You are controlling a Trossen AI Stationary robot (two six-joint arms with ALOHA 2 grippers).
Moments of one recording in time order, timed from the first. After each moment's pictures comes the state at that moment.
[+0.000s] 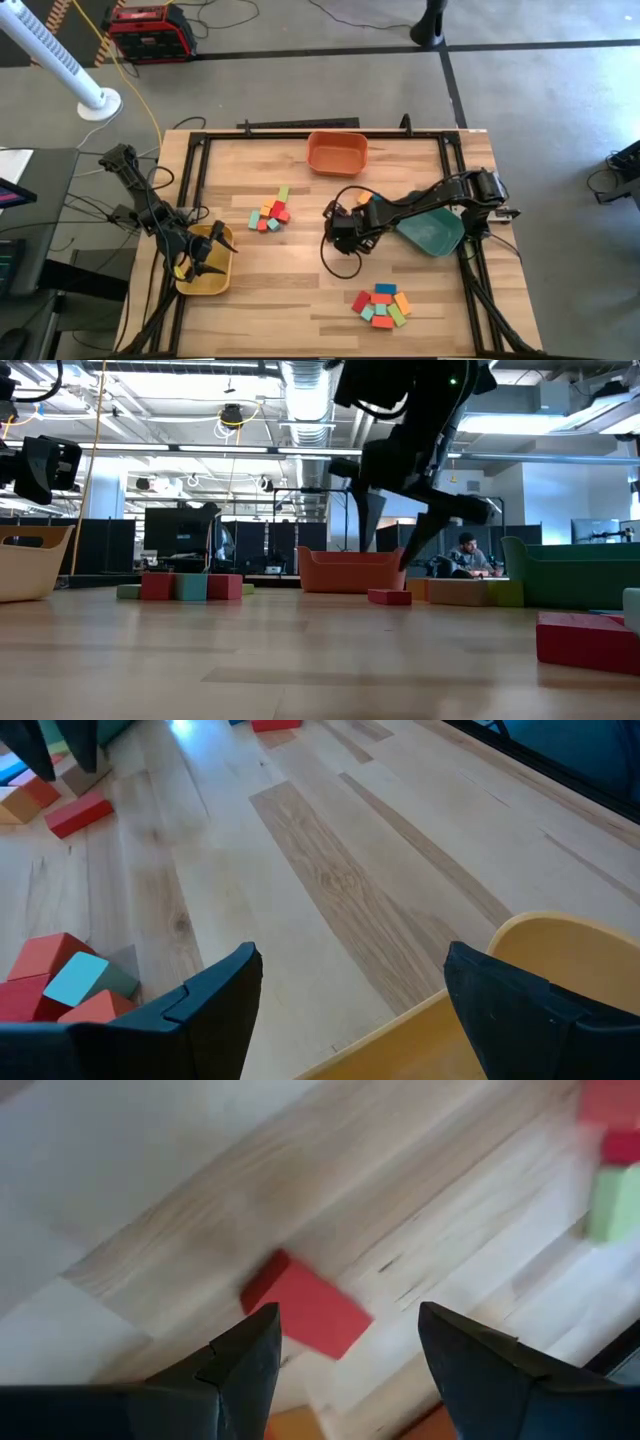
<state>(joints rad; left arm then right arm) -0.86 0.29 0.21 -0.48 -0.43 -0.09 0.13 1.87 1.29 -0.67 0.37 -0.95</state>
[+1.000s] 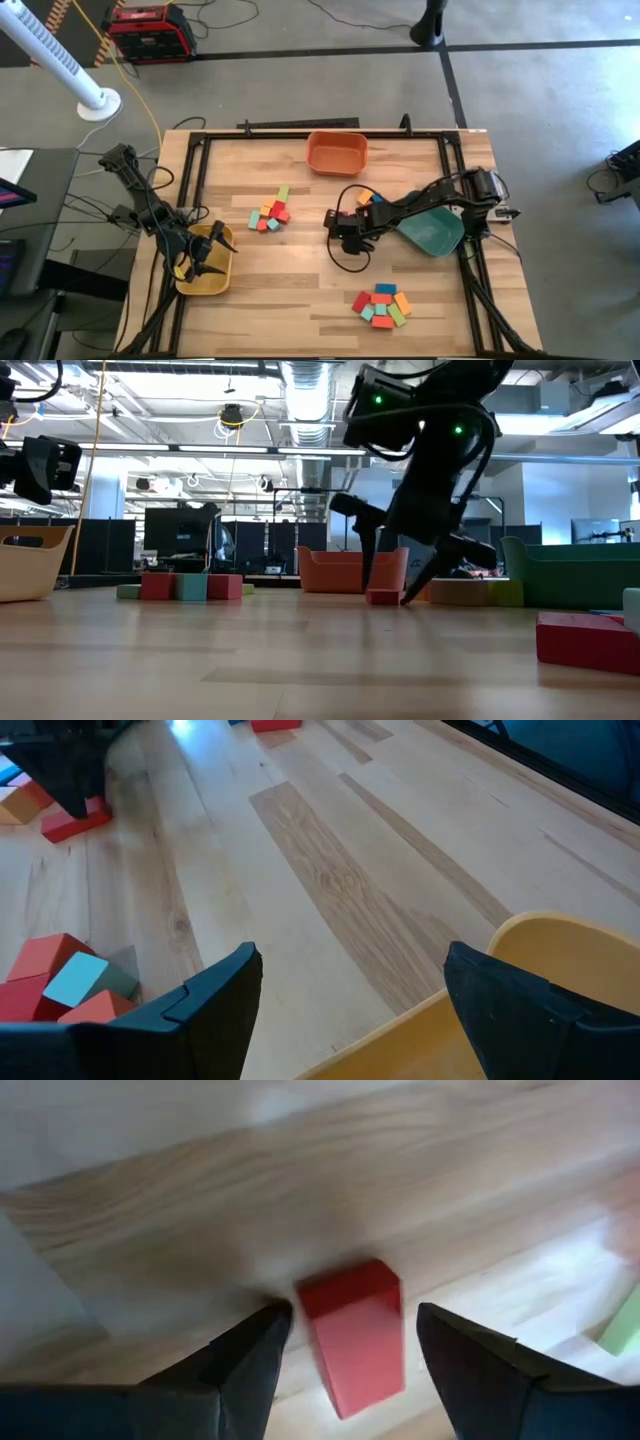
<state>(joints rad) -0.86 0.29 0.21 -0.48 -0.43 -0.09 0.09 1.90 1.13 -0.44 0.35 -1.32</state>
